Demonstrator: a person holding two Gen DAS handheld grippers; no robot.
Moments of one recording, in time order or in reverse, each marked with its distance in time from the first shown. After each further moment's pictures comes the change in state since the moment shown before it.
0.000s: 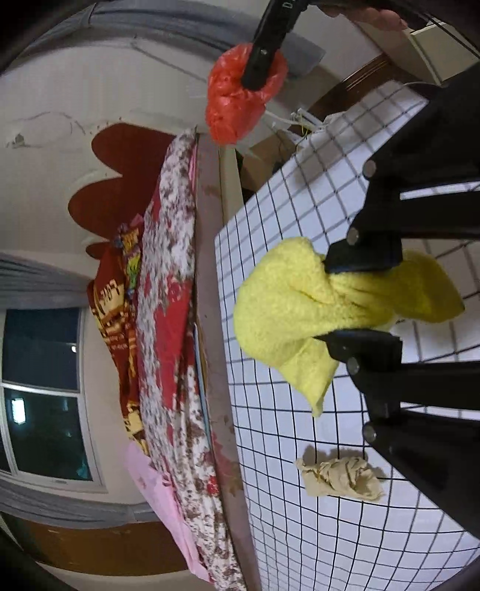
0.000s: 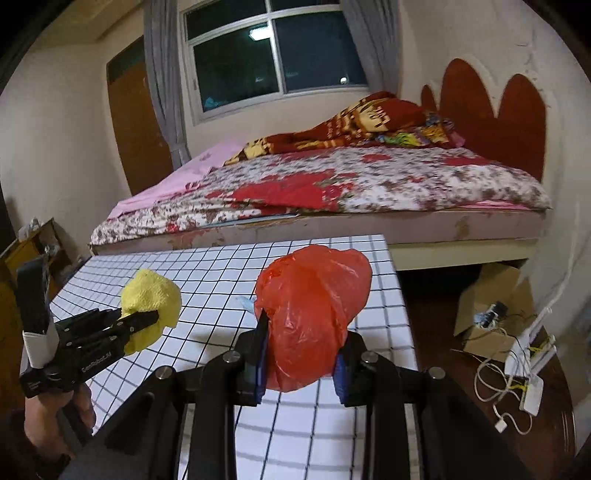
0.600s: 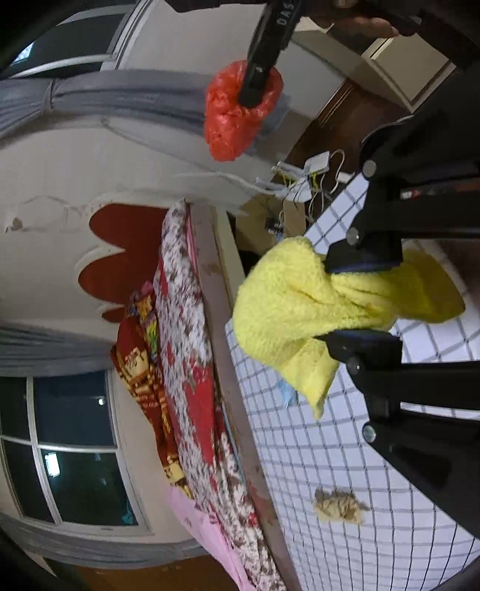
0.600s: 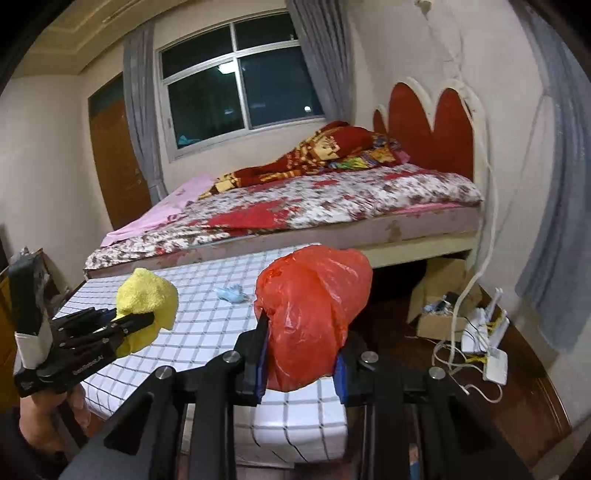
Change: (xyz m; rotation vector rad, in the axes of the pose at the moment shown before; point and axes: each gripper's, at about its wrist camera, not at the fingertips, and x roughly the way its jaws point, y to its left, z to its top) left arm -0.078 -0.119 -0.029 0.151 -0.053 -0.128; right arm -0.155 -0.055 -0.071 0.082 -0.099 -0.112
